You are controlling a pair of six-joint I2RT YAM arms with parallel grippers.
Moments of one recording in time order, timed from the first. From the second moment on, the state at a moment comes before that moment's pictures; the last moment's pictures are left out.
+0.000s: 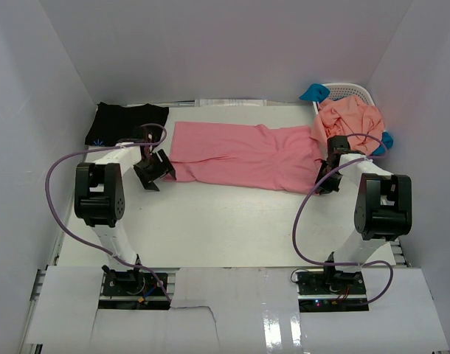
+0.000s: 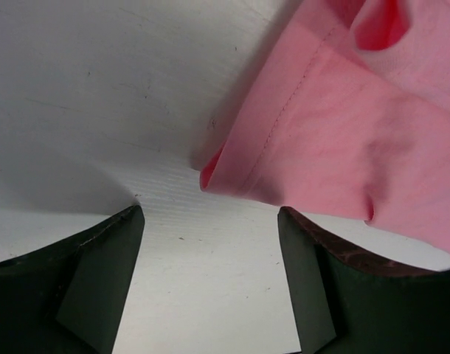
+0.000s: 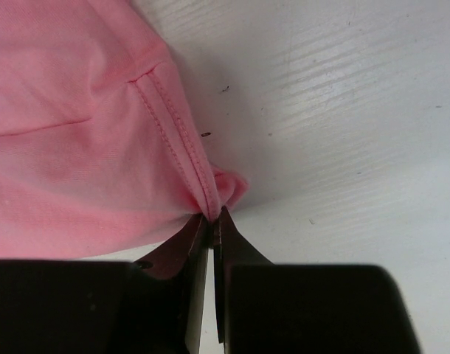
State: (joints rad) left arm -0.05 1.87 1.25 -0.67 0.15 -0.56; right arm -0.02 1.69 1.02 -0.59 0.04 0.34
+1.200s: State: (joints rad) left arm -0.12 2.01 1.44 -0.74 -0.05 -0.51; right arm 0.00 1.68 1.06 -0.66 0.10 0.31
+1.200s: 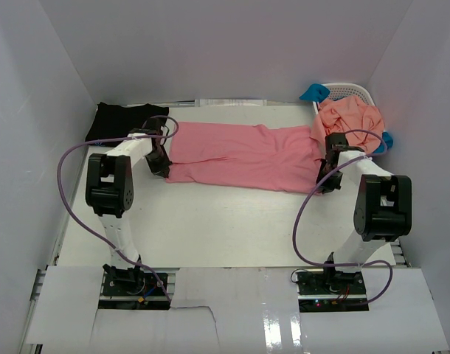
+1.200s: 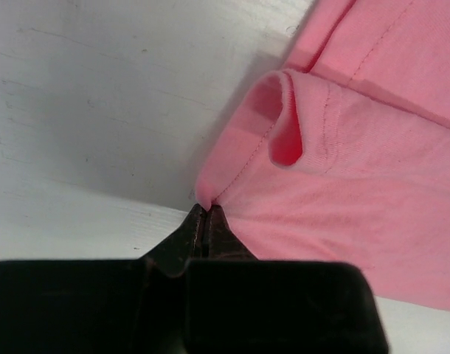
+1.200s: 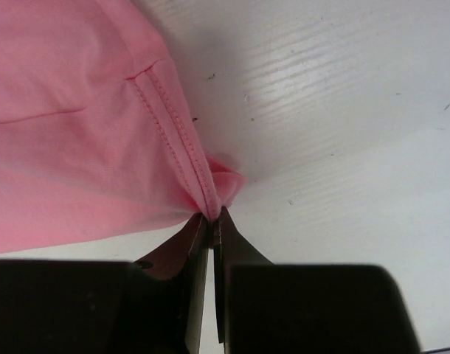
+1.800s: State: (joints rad) left arm -0.13 1.96 1.39 -0.77 -0.22 -0.46; right arm 0.15 1.66 1.02 -0.84 0.31 0.33
